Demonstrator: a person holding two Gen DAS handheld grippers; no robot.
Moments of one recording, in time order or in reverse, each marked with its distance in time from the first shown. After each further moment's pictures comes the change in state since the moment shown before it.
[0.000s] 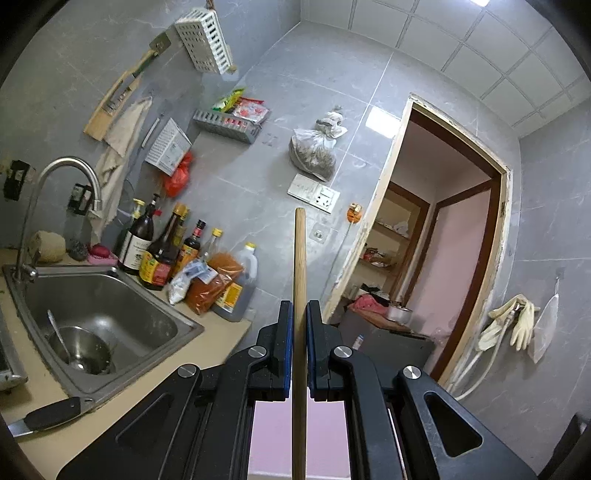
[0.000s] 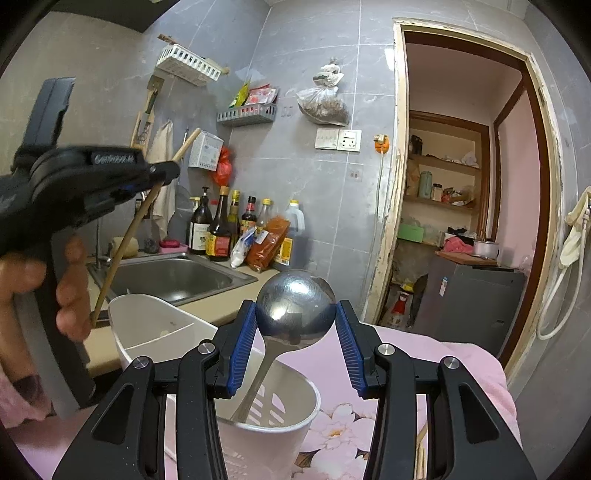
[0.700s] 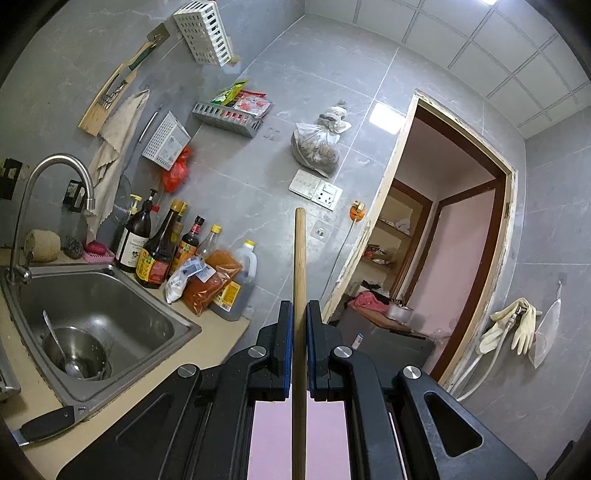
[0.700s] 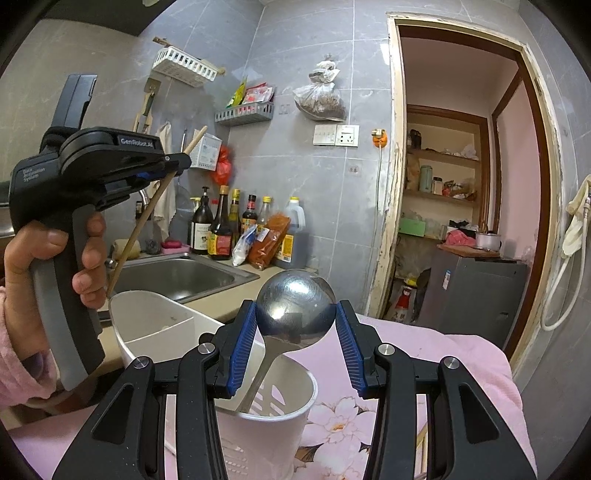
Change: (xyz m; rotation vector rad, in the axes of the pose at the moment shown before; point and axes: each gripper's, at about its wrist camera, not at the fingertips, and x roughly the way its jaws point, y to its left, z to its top) left arm 0.016 -0.006 0.013 -0.006 0.011 0.013; right arm -0.002 -0.003 -0.006 0.027 0.007 0.009
